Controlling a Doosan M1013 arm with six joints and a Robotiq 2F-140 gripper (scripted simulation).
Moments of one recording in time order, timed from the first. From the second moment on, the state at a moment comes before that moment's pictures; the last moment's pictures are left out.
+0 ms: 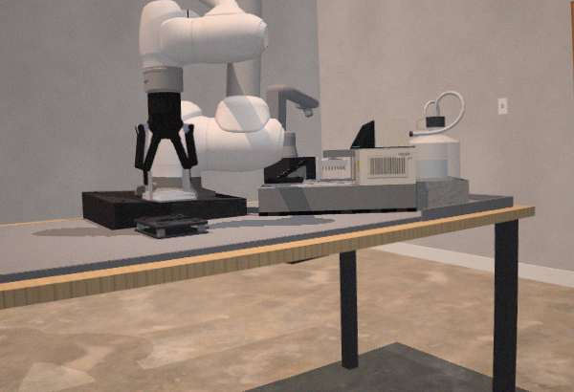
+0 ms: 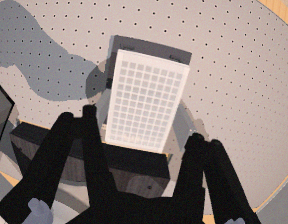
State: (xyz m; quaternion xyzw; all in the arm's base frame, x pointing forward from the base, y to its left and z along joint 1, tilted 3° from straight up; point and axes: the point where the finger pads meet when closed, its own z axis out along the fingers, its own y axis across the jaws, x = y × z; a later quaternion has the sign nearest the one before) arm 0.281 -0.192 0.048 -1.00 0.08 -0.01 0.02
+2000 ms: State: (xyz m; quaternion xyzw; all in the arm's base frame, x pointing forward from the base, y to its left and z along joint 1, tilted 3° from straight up) arm 0.315 -0.105 0.105 -0.97 -0.22 -0.02 0.02
